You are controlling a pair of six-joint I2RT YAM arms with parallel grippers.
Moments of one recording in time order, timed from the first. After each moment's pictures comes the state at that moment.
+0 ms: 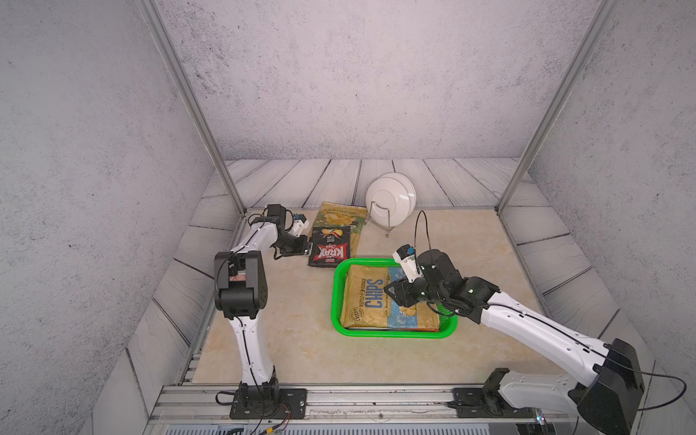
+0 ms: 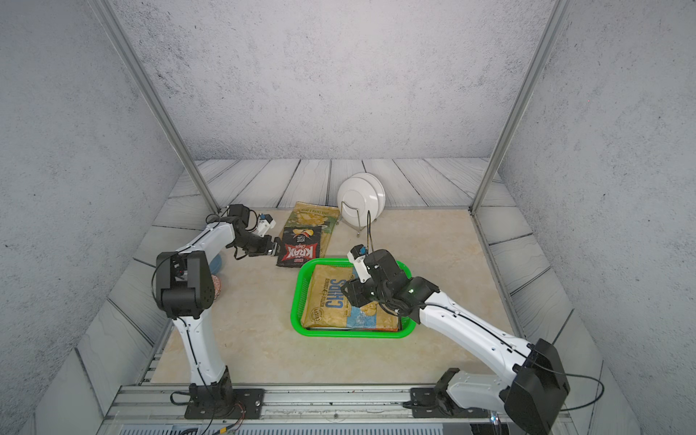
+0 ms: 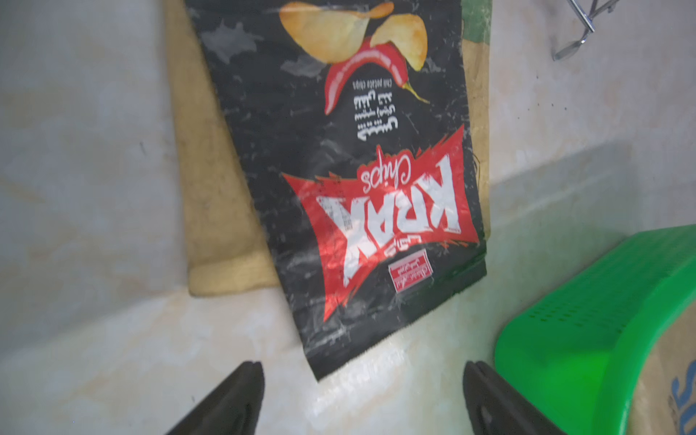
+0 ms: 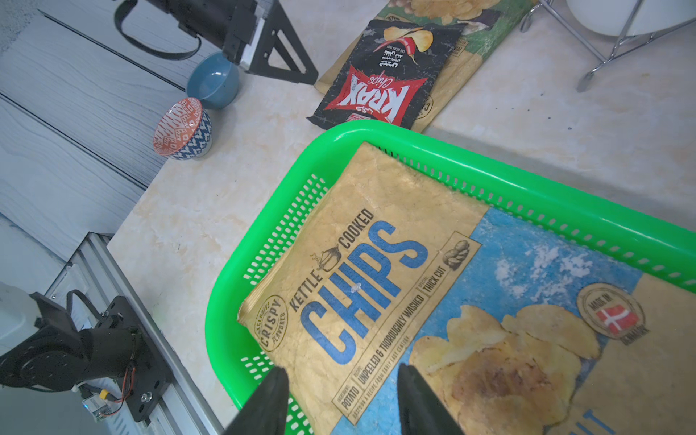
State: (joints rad) left arm -0.01 2.11 1.68 -0.81 0.52 0.17; right arm 0.77 1.22 0.98 -0.47 -0.17 0.33
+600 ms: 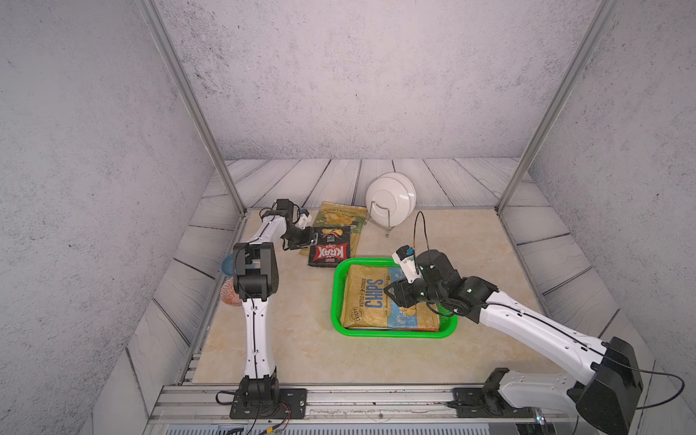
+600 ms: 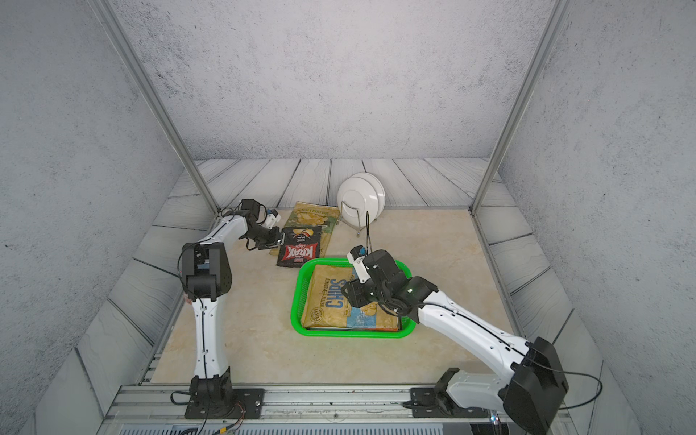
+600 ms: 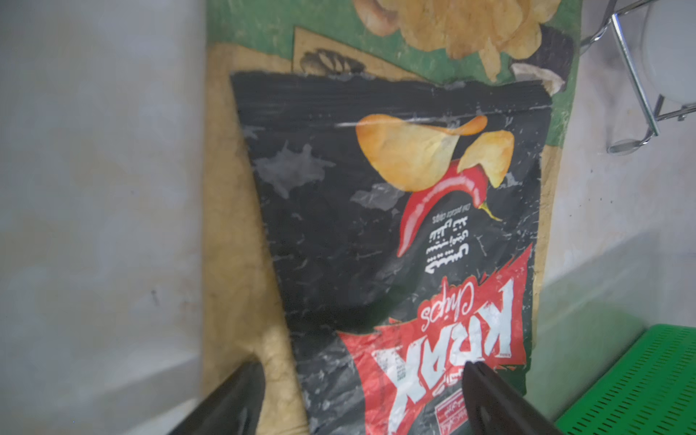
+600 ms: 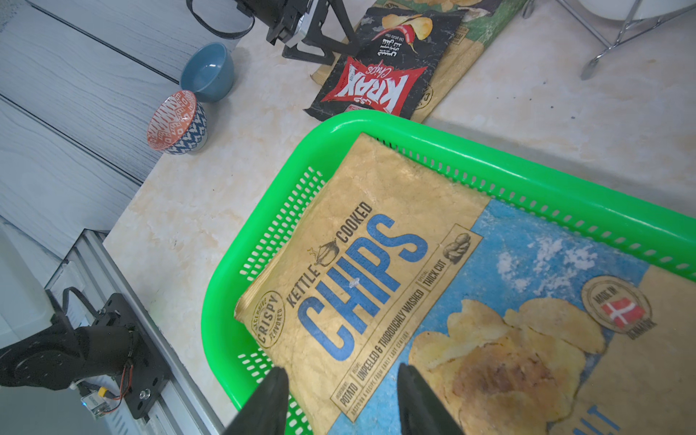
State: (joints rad) left arm -0.03 2.40 2.01 -0.85 0.52 0.03; right arm 0.77 1.23 0.98 -0.48 -0.17 0.34
